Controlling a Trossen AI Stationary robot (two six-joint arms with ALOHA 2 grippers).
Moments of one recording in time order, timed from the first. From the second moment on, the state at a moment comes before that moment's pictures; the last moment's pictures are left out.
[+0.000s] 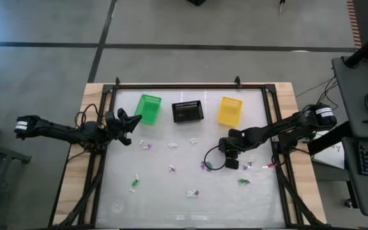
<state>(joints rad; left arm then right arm) -0.09 0.56 0.02 0.88 -0.49 -0.30 0.12 1.50 0.70 -0.48 0.05 0.30</state>
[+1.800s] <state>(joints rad) -0.09 0.59 0.07 0.88 -0.51 -0.24 -0.06 1.38 0.73 0.27 0.27 0.00</state>
